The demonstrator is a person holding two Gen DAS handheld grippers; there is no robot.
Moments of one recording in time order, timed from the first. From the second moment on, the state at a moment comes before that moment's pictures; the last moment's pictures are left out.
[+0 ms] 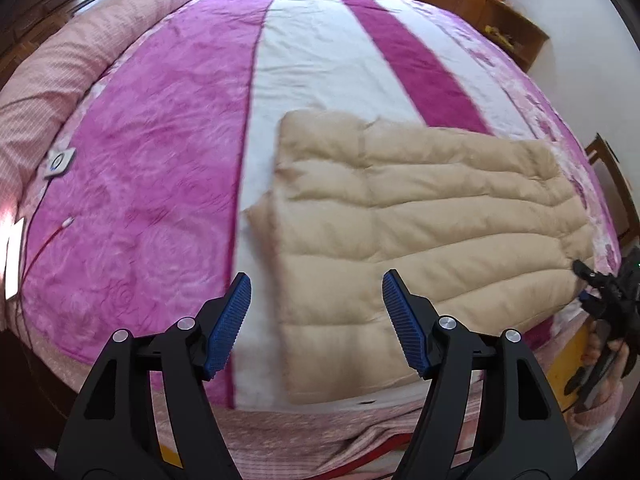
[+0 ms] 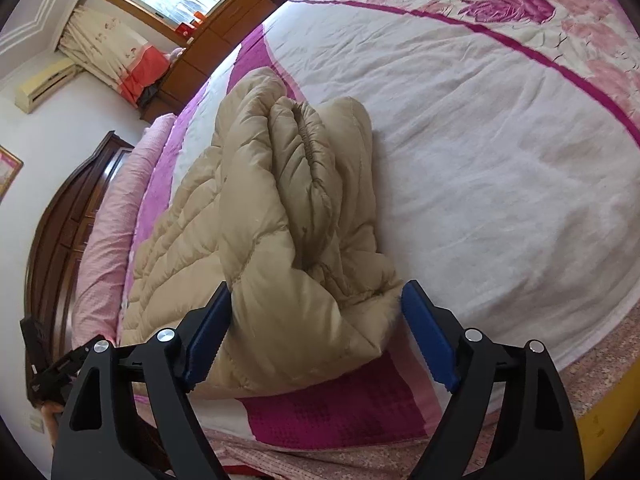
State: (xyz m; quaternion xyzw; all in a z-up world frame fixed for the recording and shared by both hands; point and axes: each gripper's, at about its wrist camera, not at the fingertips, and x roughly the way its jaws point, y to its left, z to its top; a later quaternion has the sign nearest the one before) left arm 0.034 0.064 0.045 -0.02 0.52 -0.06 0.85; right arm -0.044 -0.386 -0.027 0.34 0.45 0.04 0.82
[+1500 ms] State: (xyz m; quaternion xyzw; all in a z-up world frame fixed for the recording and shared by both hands) left arm 0.033 -0.066 -0.044 0.12 0.55 -0.18 0.81; right arm -0.028 -0.274 0.071 0.26 0.37 0.19 0.87
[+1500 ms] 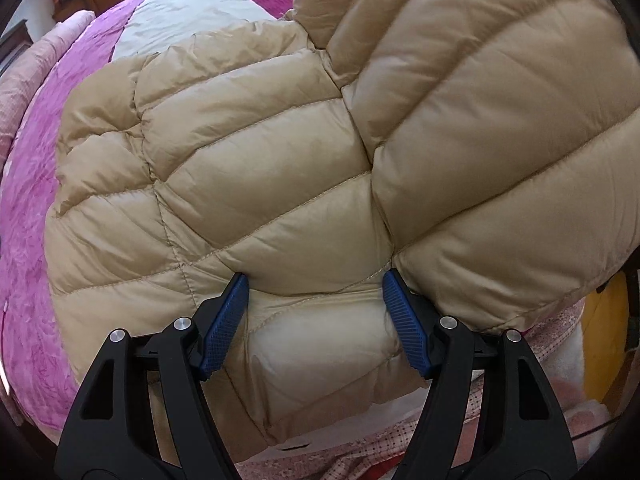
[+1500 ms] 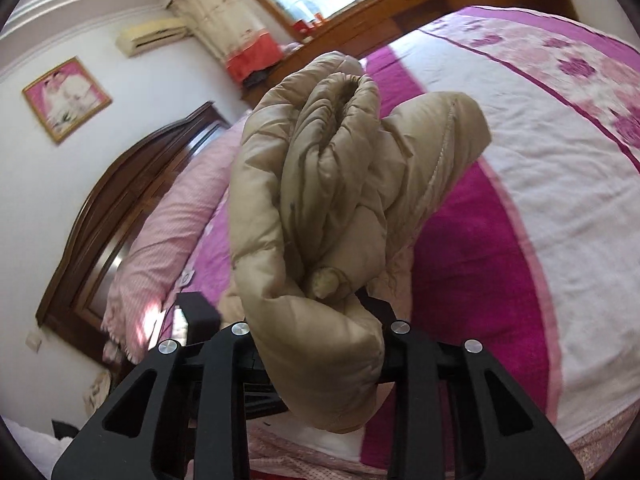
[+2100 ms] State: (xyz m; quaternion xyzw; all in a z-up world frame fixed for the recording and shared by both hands) left arm 0.012 0.064 0.019 0.02 0.50 -0.13 0.86; right arm 0.009 -0.167 0.091 0.12 0.42 0.25 0.86
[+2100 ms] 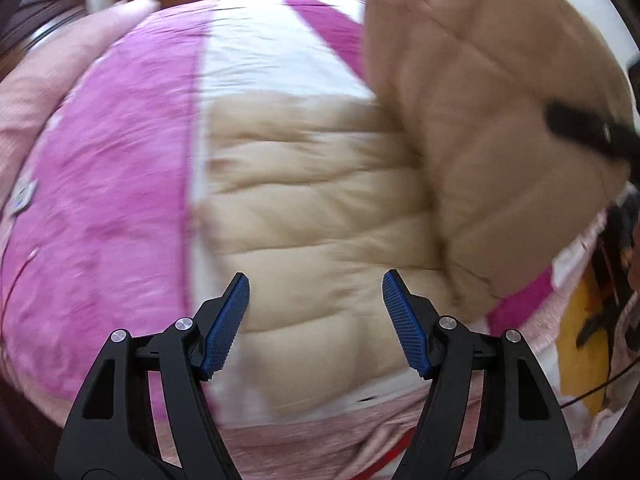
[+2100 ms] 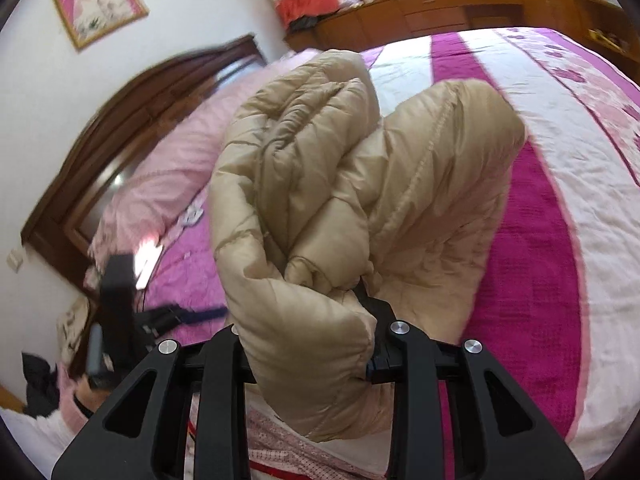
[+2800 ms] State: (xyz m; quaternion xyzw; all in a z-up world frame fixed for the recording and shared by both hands) left arm 0.006 0.165 0.011 -0.05 0.50 -0.03 0.86; right arm 0.016 -0.020 0.000 -0.01 0.51 0.35 0.79
